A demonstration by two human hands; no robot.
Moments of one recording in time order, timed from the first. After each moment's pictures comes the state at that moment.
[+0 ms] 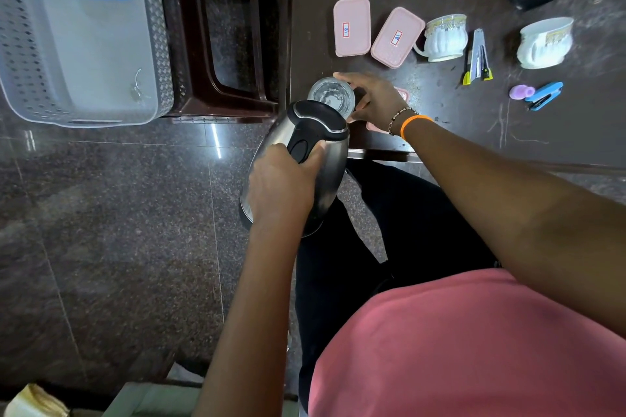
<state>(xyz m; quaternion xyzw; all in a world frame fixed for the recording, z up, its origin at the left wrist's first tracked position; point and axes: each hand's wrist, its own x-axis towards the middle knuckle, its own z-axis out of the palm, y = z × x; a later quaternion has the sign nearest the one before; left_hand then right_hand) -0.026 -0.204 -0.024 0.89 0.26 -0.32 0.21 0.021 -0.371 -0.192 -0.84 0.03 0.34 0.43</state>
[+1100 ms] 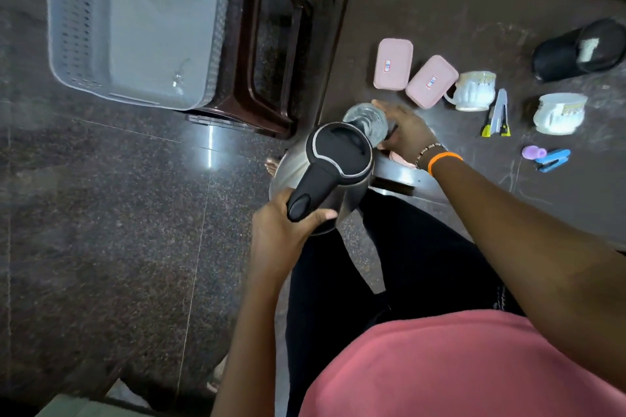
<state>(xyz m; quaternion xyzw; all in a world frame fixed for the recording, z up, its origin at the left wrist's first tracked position) -0.095 -0.140 -0.041 0.85 0.23 -0.25 0.41 0.013 -0.366 -0.180 -0.88 0.02 0.33 0.34</state>
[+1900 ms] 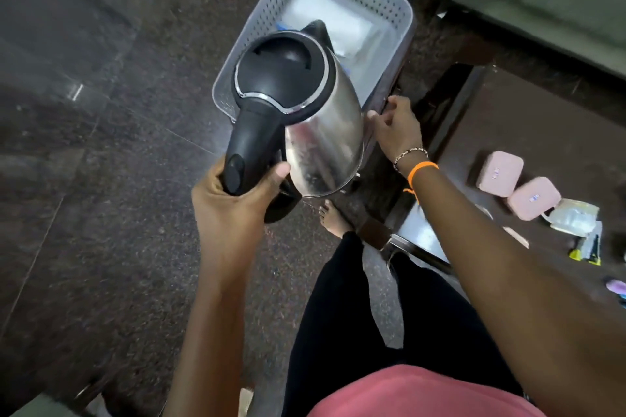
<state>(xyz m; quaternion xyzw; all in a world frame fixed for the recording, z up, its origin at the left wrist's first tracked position) 0.000 0.059 0.048 0.68 0.35 0.11 0.63 0.145 -0.096 -0.099 -0.86 0.13 0.25 0.43</state>
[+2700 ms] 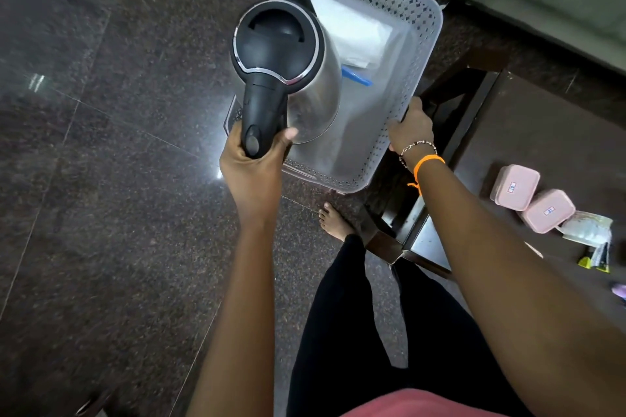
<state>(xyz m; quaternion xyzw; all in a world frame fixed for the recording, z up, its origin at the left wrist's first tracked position) 0.099 0.121 -0.043 0.70 0.39 0.13 0.59 0.201 -0.057 -0.130 -0.88 0.20 0.28 0.32</state>
